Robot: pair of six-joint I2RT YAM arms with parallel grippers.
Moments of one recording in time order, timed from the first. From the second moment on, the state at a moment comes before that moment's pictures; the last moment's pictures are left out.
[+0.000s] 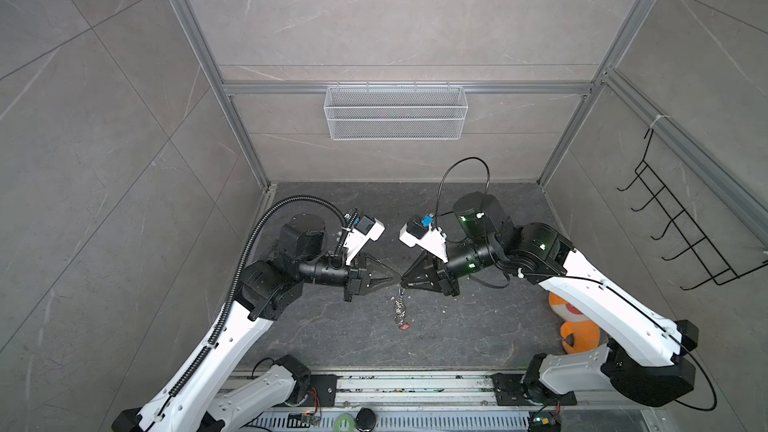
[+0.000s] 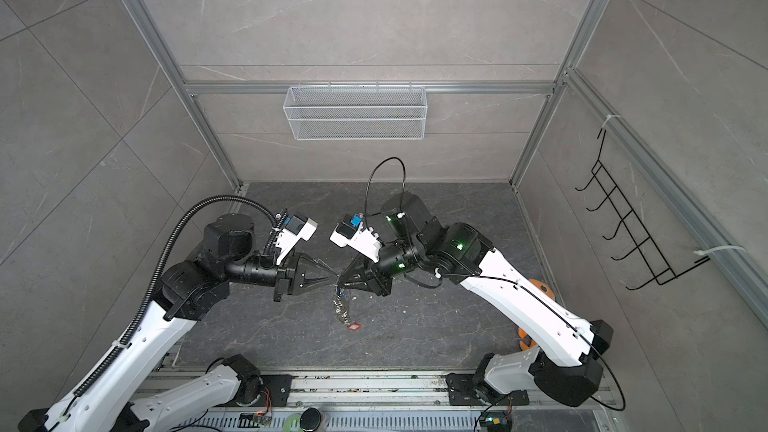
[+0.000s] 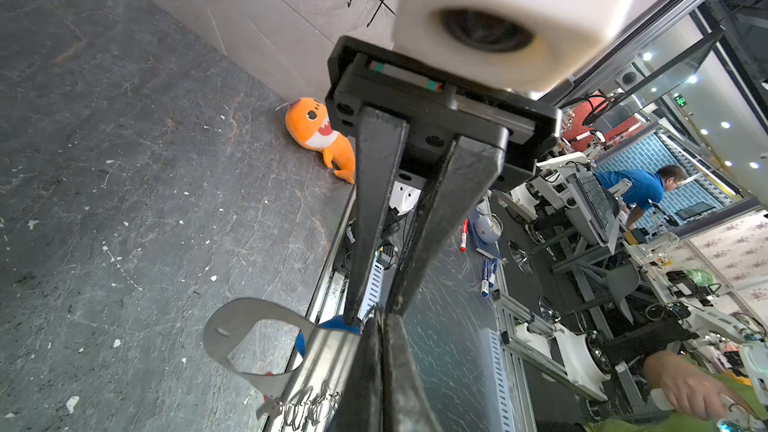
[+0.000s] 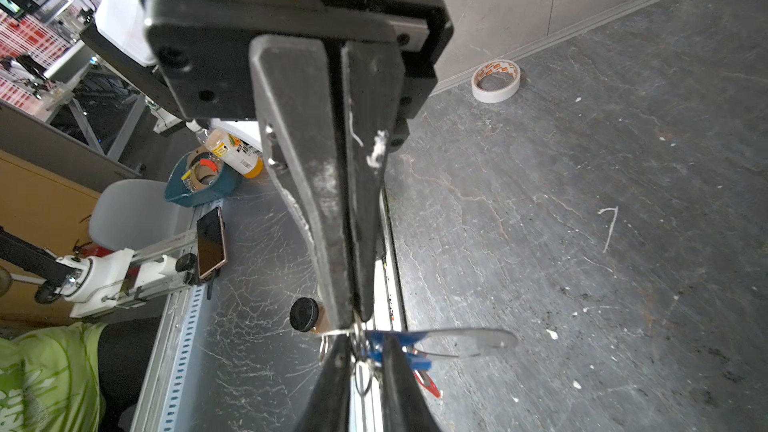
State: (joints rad) left arm -0.62 0.96 1.23 -0.70 0.97 -0.25; right arm 0.89 1.36 1.64 -0.95 -0.67 -0.05
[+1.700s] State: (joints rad) left arm -0.62 0.85 1.10 -0.44 0.92 -0.37; right arm 0.92 1.30 1.43 -0.65 -0.68 0.03
